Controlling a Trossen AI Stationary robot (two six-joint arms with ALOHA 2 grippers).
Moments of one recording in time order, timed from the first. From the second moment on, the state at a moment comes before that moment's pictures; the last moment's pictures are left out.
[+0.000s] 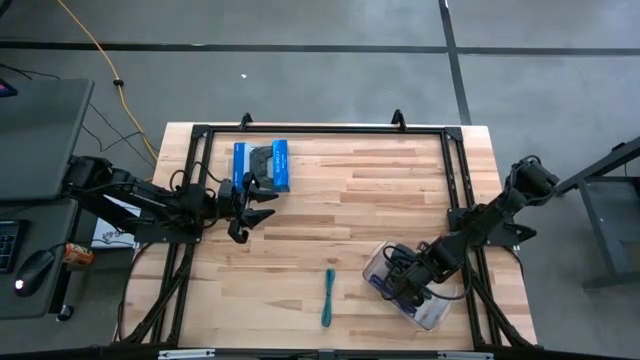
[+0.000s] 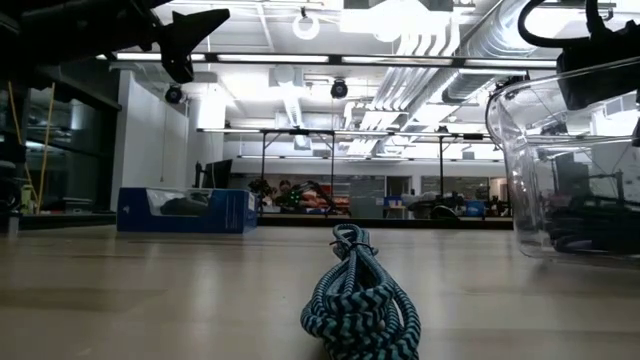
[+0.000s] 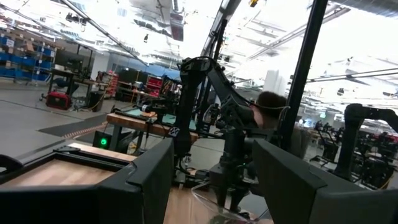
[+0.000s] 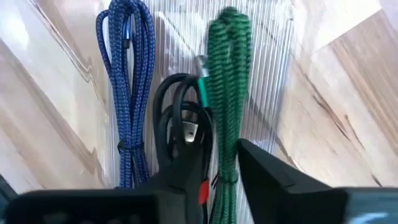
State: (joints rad) left arm -0.01 1.03 0.16 1.17 -0.12 -0.21; right arm 0.67 1.49 0.82 -0.66 0.06 1.28
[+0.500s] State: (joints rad) left arm -0.01 1.03 0.16 1.17 -0.12 -0.21; right arm 0.66 1.49 0.82 -0.67 0.01 1.28
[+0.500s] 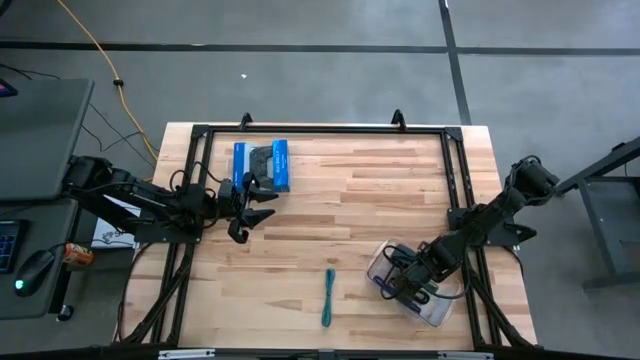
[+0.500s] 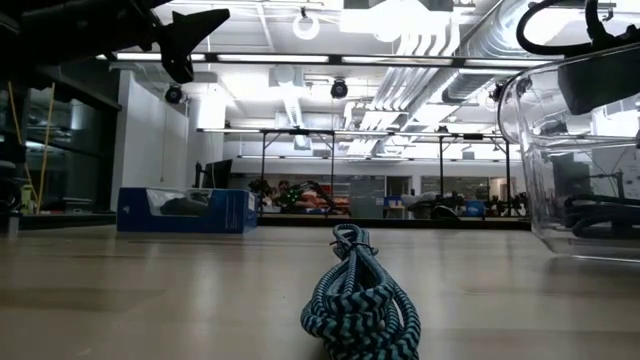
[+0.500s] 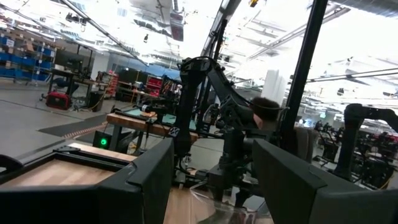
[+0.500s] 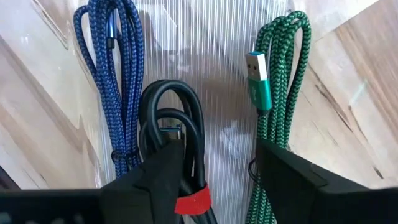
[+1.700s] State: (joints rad) left arm -0.01 1.03 0.16 1.17 -0.12 -0.21; right arm 0.59 1.47 1.13 -0.83 0.60 0.70
